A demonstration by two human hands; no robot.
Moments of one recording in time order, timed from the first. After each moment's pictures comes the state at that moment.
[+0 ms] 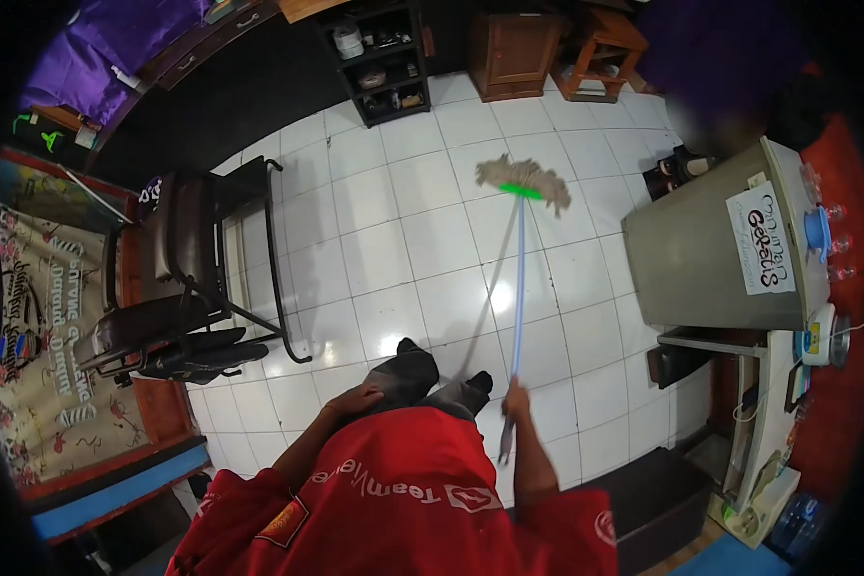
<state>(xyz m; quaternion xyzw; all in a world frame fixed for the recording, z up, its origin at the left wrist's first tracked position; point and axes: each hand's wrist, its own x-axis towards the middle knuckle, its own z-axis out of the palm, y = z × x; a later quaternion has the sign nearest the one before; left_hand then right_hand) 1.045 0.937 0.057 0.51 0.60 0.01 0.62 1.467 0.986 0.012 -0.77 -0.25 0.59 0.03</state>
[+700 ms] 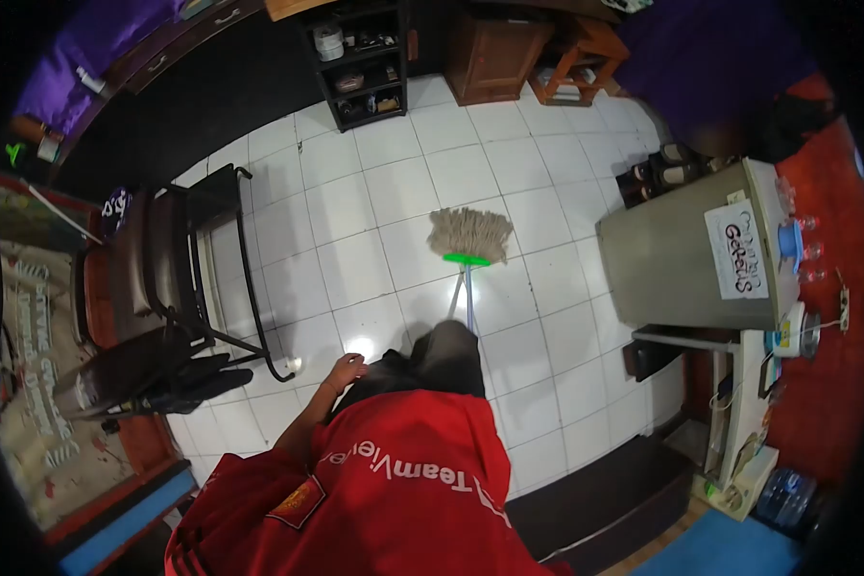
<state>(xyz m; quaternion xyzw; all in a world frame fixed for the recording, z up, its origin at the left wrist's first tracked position) 1.011 1.053 0.043 0.20 0.69 0.20 0.67 1.397 0.924 0.075 -0.84 -0.44 0.32 0.09</state>
